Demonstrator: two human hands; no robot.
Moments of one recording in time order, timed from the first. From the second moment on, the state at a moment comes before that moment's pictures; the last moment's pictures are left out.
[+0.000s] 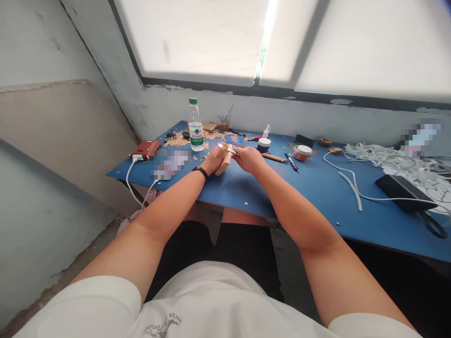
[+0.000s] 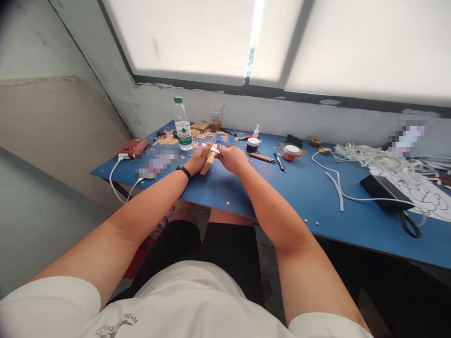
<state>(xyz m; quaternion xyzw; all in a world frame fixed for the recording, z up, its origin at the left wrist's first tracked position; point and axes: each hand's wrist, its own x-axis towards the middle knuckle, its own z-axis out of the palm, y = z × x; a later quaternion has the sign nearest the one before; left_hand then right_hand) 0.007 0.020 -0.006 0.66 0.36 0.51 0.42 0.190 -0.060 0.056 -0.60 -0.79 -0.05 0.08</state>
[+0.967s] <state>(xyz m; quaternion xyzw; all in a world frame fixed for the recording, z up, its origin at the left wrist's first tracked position) 0.003 0.010 0.004 0.69 0.35 0.48 0.42 0.201 -0.054 0.053 -0.56 -0.82 -0.06 0.09</state>
